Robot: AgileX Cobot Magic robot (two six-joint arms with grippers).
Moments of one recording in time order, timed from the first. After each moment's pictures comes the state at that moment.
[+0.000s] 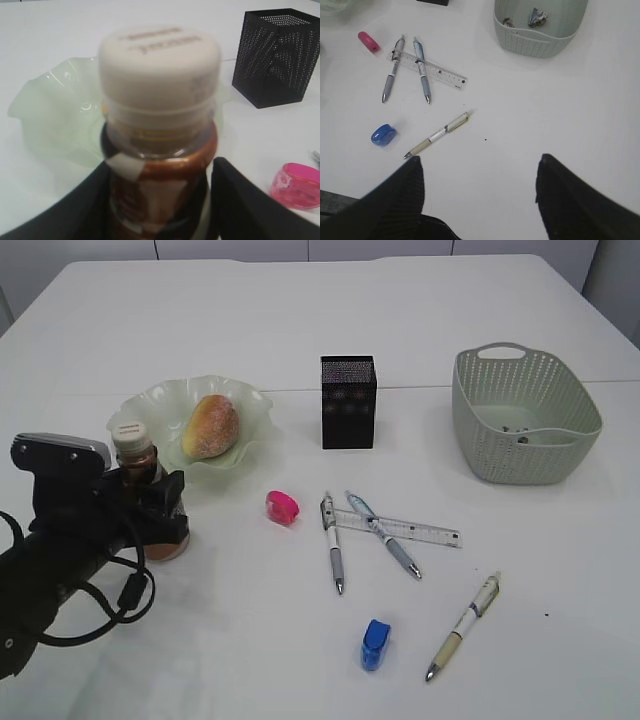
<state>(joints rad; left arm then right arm) -0.45 2.04 -0.52 -0.20 -1.22 -0.01 0.04 0.93 -1.18 0.12 1.26 -0.17</state>
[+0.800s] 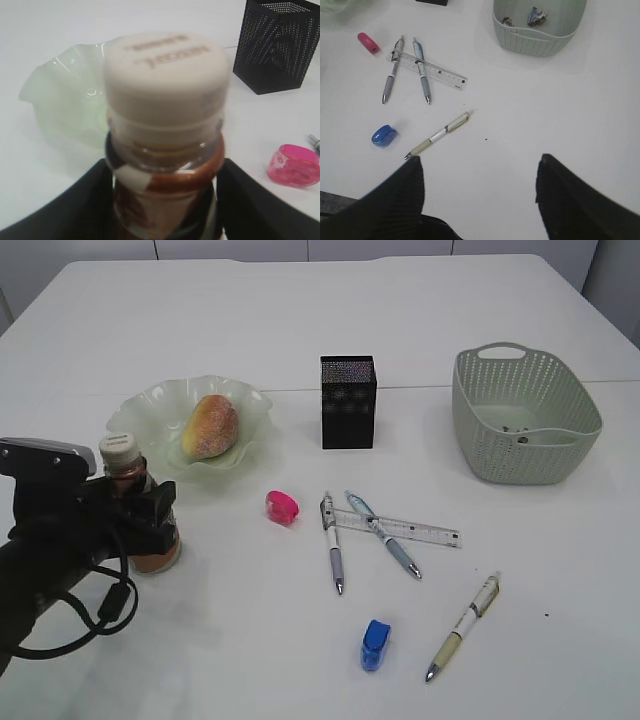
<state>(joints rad) -0.45 1.97 -0.46 -0.20 -1.17 -0.01 0.04 0.93 -1.18 0.12 1.26 -0.16</state>
